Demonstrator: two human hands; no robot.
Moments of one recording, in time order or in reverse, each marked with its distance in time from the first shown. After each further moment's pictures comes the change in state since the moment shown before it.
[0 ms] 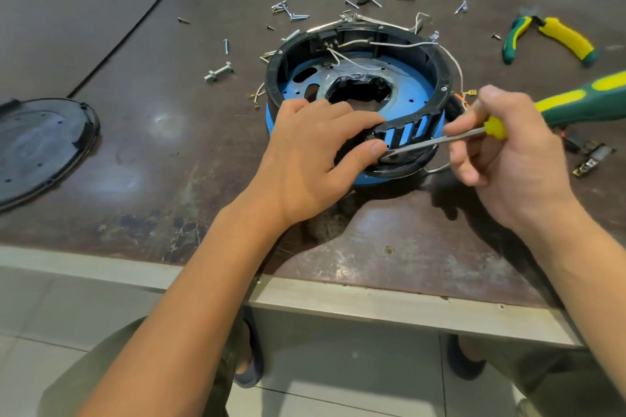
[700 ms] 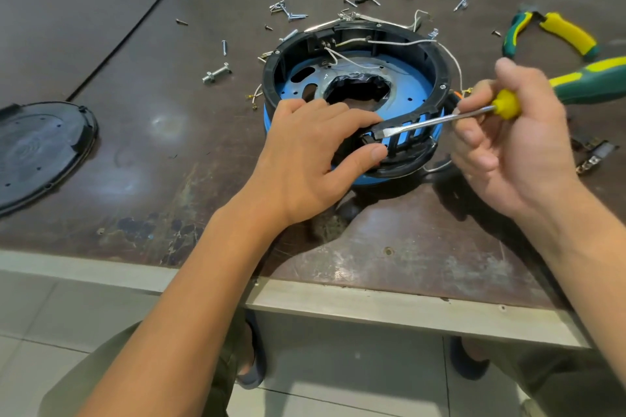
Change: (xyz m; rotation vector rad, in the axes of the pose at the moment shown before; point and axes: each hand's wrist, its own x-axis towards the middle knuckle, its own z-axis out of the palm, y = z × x) left_hand -0.001 -0.002 0.000 0.033 -0.021 0.007; right_hand 0.011 -0.008 0.000 0.271 -0.073 0.107
